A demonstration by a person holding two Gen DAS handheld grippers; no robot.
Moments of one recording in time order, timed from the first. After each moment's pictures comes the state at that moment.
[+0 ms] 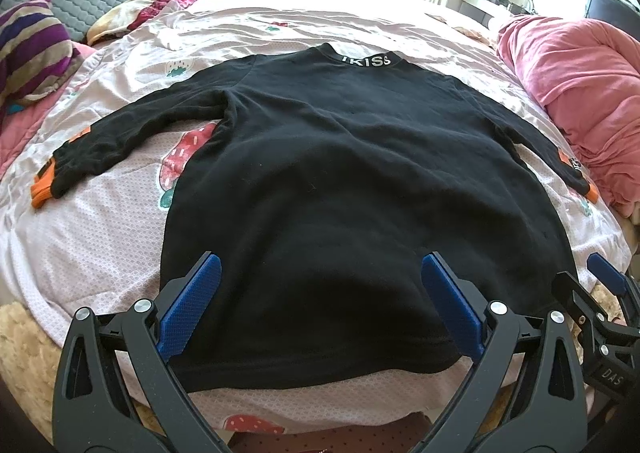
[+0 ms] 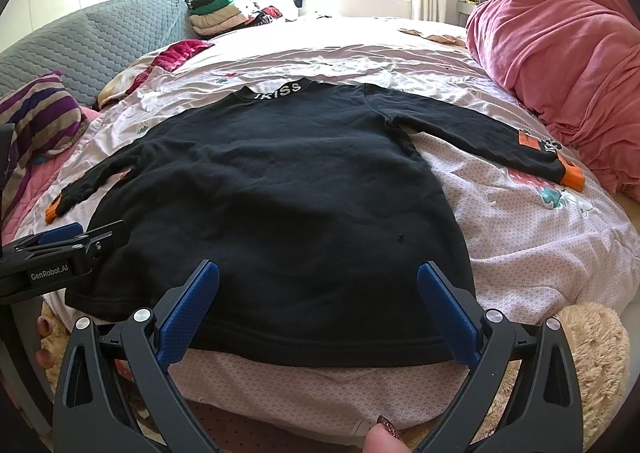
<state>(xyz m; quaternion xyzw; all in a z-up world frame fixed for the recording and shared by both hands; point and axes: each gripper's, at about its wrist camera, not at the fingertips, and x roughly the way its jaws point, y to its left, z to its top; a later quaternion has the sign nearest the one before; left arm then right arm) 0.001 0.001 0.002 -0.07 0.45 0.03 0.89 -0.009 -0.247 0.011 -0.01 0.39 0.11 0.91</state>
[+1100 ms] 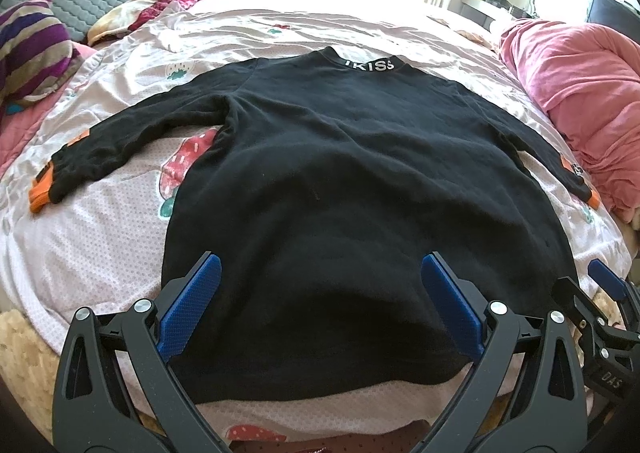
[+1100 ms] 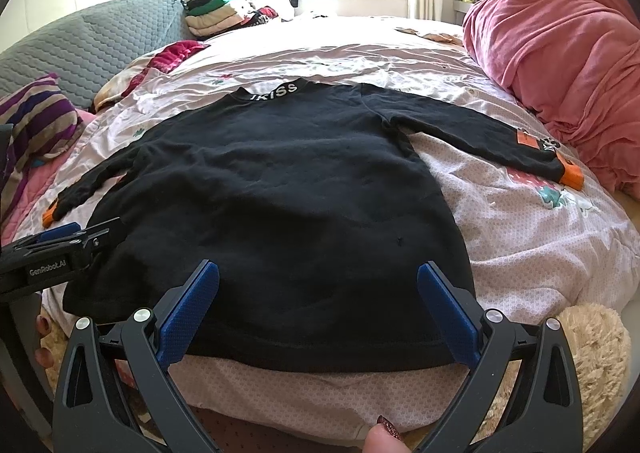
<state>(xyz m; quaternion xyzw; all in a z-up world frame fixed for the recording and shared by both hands) 0.010 0.004 0.004 -0.07 0.44 0.03 0.89 -0.001 -0.251 0.011 -0.01 0.39 0.11 0.91</state>
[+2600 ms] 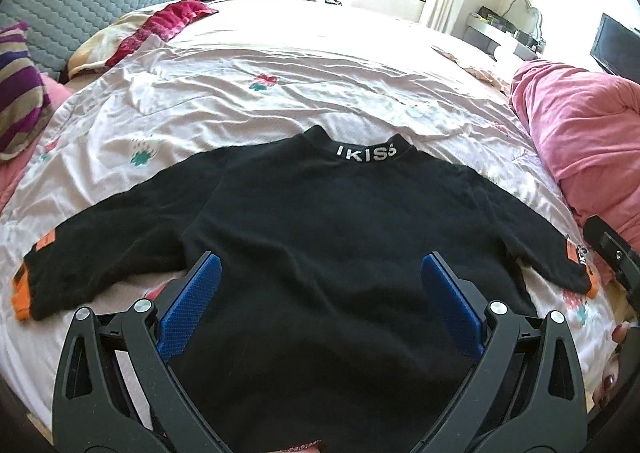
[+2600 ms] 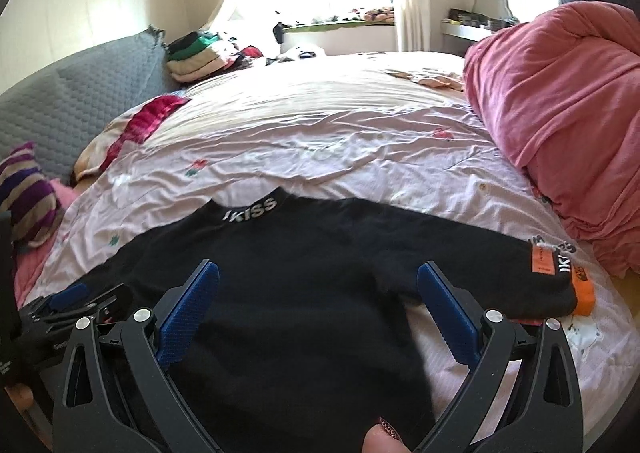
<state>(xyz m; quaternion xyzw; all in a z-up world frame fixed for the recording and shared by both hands) 0.149 0.013 0.053 -0.09 0.42 0.03 0.90 0.167 -0.258 0.096 0.03 0.34 0.08 0.94</state>
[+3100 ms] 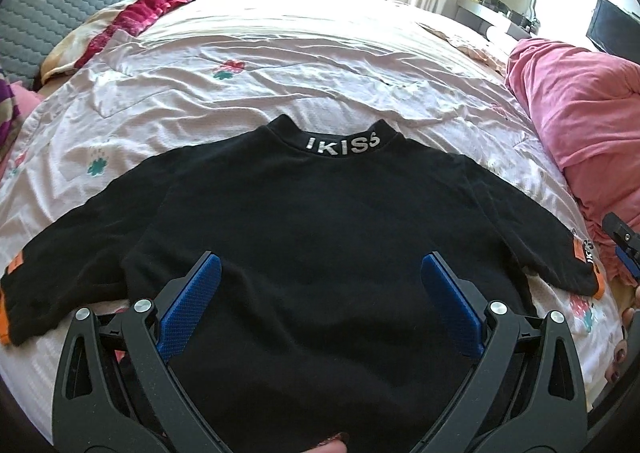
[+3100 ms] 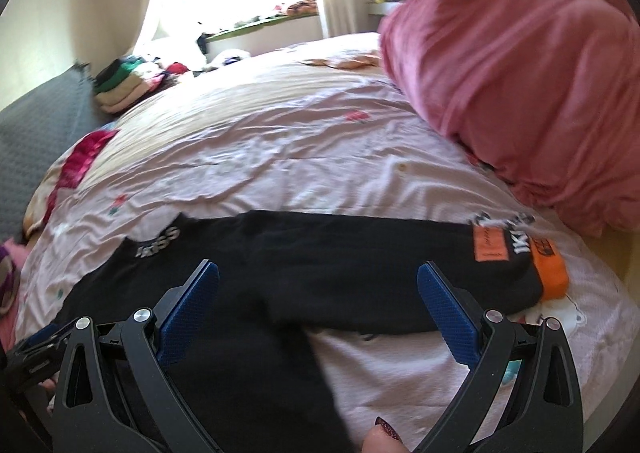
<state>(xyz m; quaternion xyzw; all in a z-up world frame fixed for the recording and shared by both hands) 0.195 -0.015 0.029 -0.08 0.44 0.01 0.89 0.203 -0.353 0.064 0.10 0.36 -0.04 0.93</state>
